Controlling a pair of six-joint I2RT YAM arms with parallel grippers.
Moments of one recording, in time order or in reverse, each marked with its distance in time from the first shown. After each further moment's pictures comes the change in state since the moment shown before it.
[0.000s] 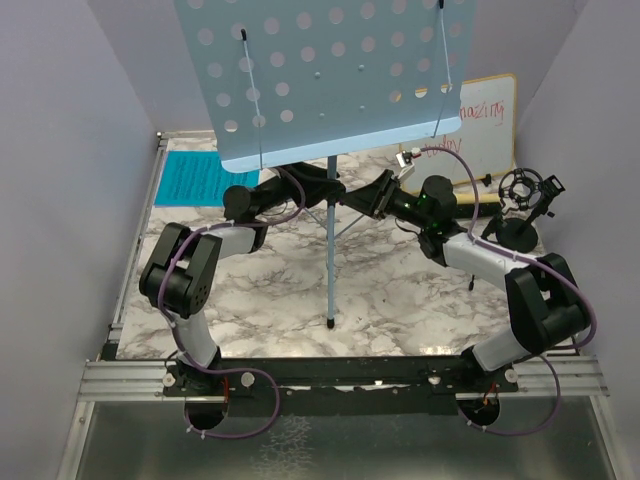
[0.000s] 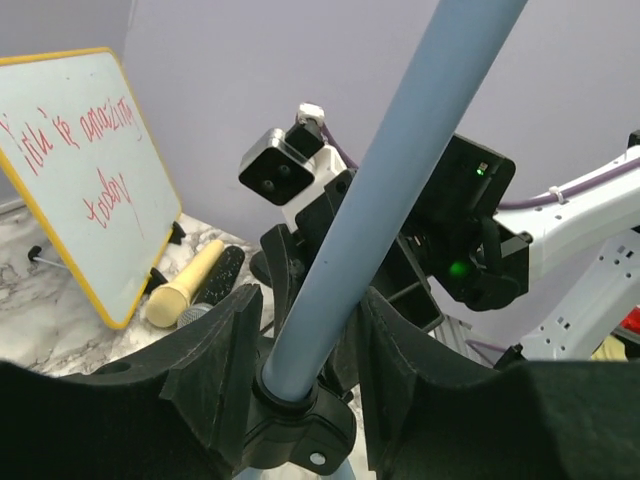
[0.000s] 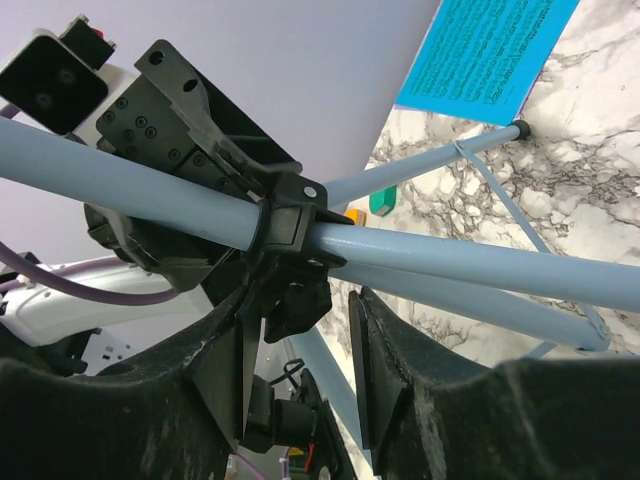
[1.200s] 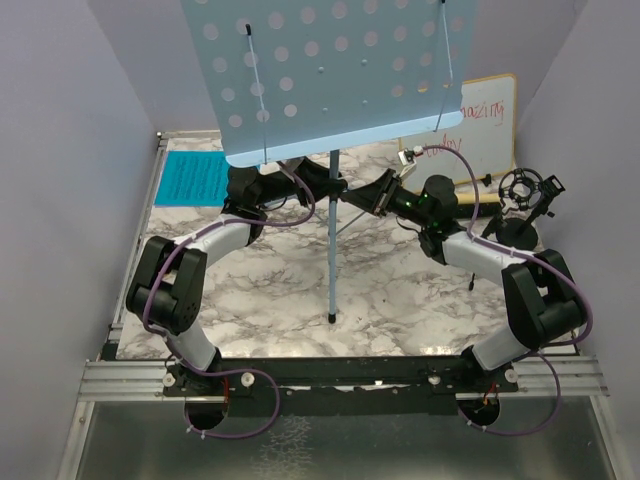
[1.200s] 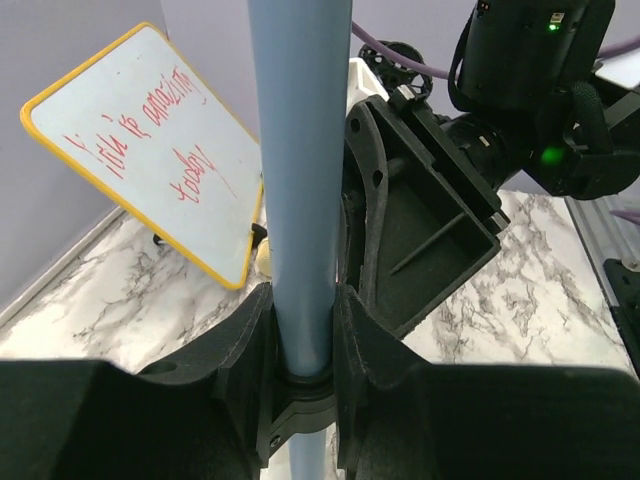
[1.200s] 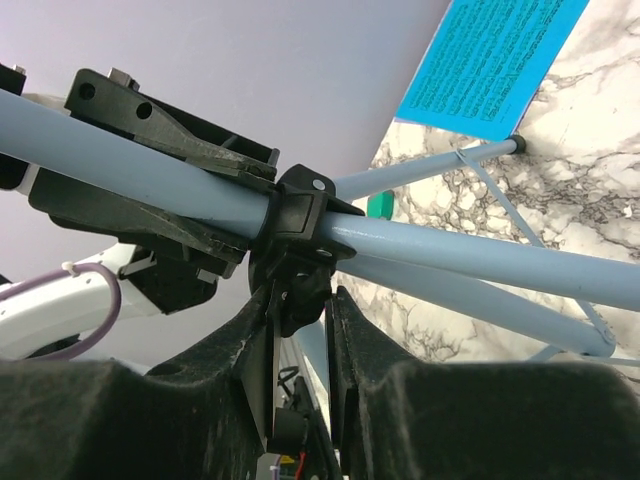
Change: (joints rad) left arm -0.010 -0.111 0.081 -0.515 0.134 0.631; right arm -0.011 0.028 0.000 0.061 -0.014 0.006
